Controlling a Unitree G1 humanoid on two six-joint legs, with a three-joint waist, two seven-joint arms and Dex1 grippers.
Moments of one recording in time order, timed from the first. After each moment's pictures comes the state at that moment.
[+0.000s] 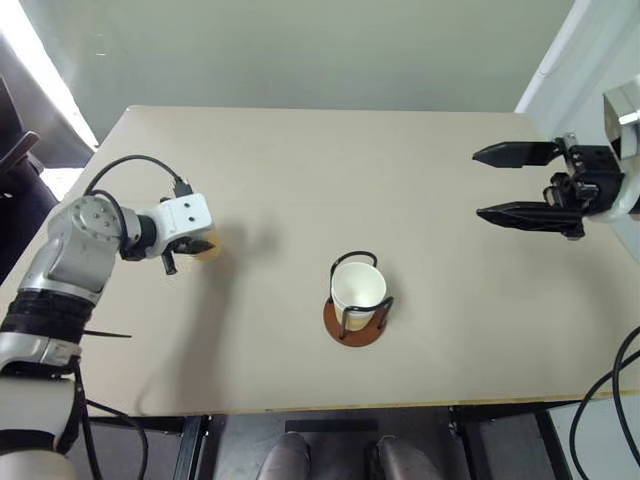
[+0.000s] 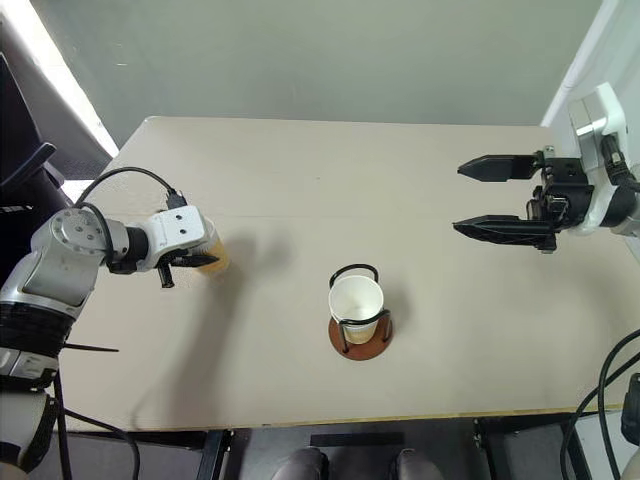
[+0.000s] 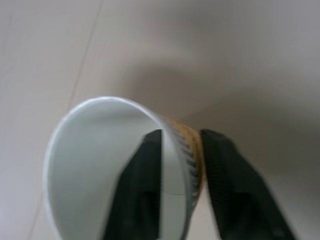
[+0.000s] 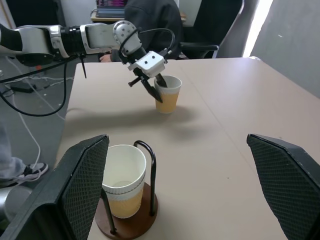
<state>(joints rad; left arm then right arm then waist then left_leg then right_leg) -0.77 1.00 -0.23 0.43 0.10 0.14 -1.09 -0.80 -0.97 -0.17 -0.02 0.71 0.67 1.39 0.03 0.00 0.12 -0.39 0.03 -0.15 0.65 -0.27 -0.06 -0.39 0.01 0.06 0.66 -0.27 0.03</state>
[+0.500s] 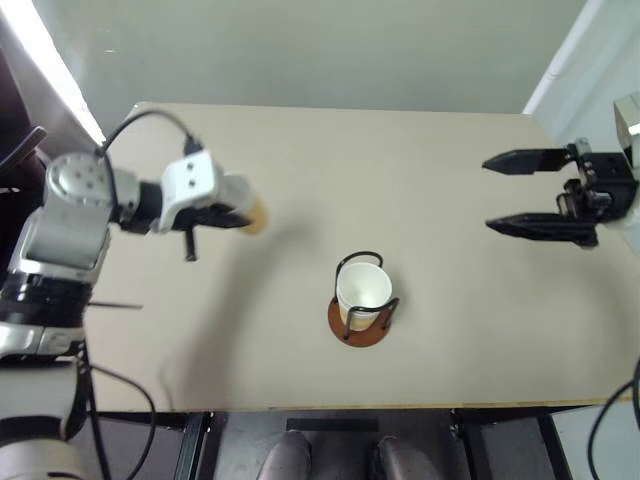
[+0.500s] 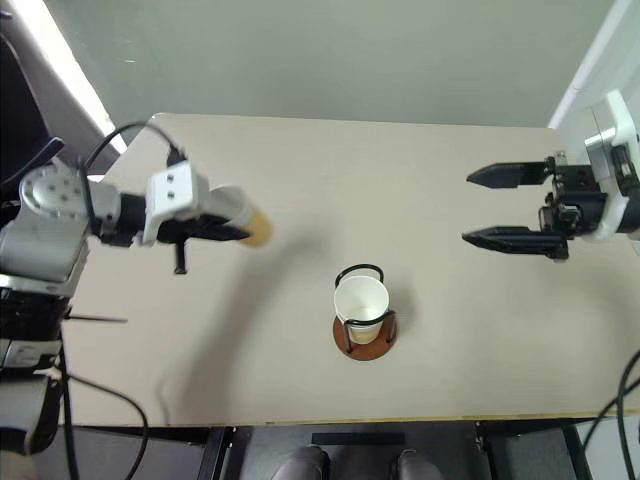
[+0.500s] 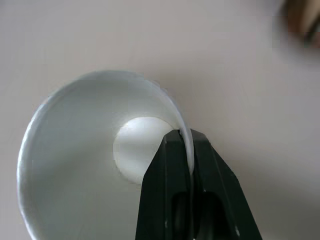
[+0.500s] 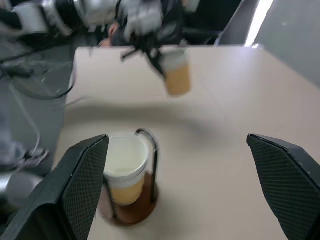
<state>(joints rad) -0.93 0.91 -0.11 0.11 -0.27 0.32 -1.40 -0.72 -1.06 -0.20 -0.10 0.73 0.67 1.43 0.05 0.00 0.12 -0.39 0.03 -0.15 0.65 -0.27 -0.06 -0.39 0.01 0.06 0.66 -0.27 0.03</state>
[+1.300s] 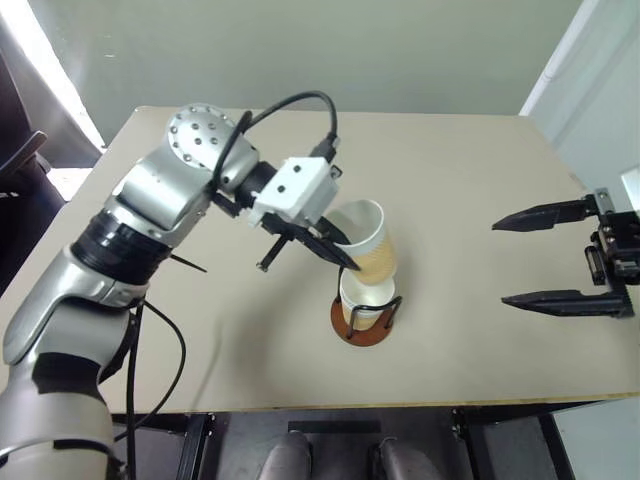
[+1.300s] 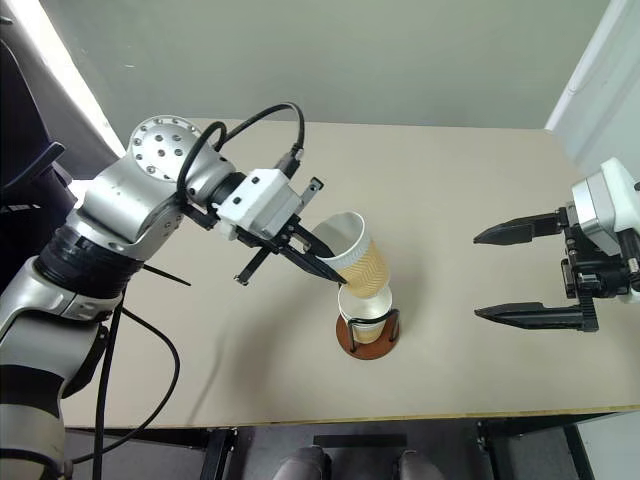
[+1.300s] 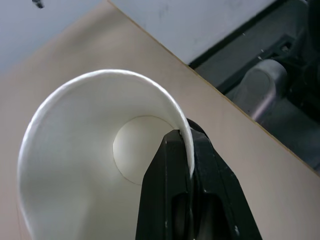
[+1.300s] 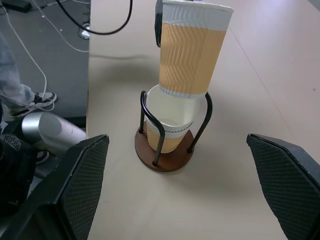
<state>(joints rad) -1.23 0.84 -0.60 0.11 -0.58 0.08 -1.57 -0.38 -1.23 -0.42 -0.44 0.81 0.73 1.37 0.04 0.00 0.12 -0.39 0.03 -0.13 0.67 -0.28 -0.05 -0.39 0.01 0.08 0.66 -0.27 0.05</state>
